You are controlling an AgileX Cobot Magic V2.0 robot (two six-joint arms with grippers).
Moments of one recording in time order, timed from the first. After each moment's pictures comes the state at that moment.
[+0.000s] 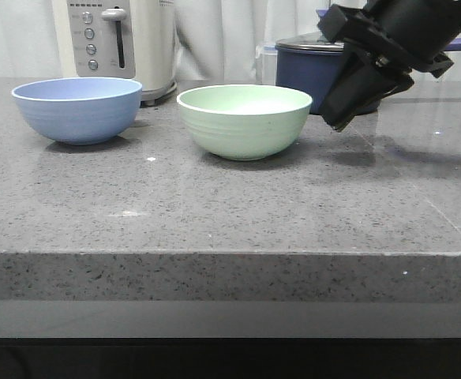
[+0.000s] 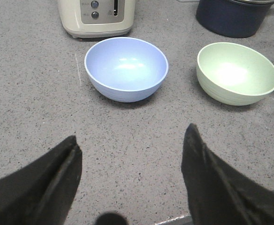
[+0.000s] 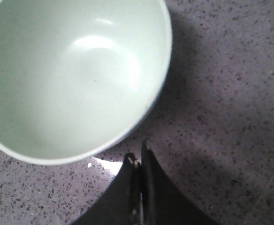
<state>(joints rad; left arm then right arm) -0.30 0.60 -0.77 -0.10 0.72 0.03 0.22 1.61 -1.19 0.66 0.72 -0.64</state>
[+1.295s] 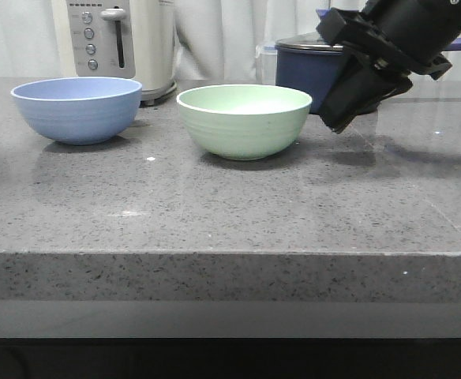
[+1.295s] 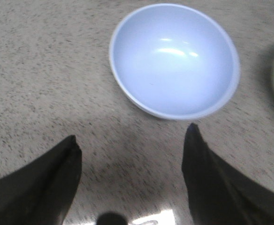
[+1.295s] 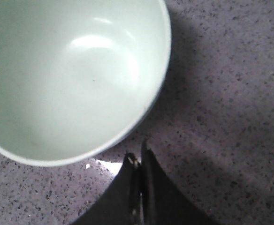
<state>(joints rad) -0.19 1.30 -1.19 -0.08 0.84 0.01 0.22 1.61 -1.19 0.66 0.71 -0.64</state>
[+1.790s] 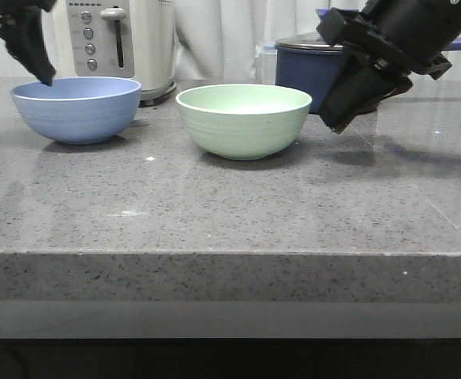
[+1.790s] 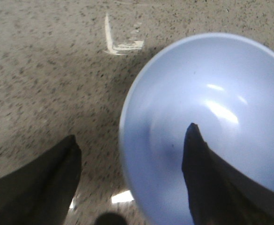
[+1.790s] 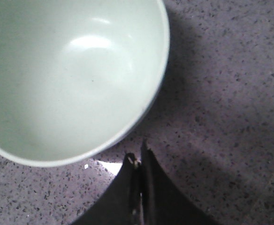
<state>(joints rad) -0.16 1.73 -1.50 -0.16 0.88 0.01 0.22 1.61 -1.19 0.66 0.71 -0.64</state>
